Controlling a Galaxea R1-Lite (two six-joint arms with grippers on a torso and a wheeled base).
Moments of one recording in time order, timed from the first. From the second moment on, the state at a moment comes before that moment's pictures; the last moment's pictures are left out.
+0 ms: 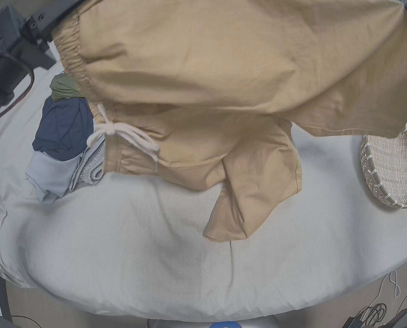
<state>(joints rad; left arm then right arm) -0.32 1.37 -1.00 -0.95 -0.65 -0.72 0.06 1.17 -1.08 -0.65 0.67 0.93</state>
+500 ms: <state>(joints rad) -0.20 1.27 -0.78 -0.90 -0.66 -0.73 0.09 1.29 -0.82 -0.82 0.67 0.84</state>
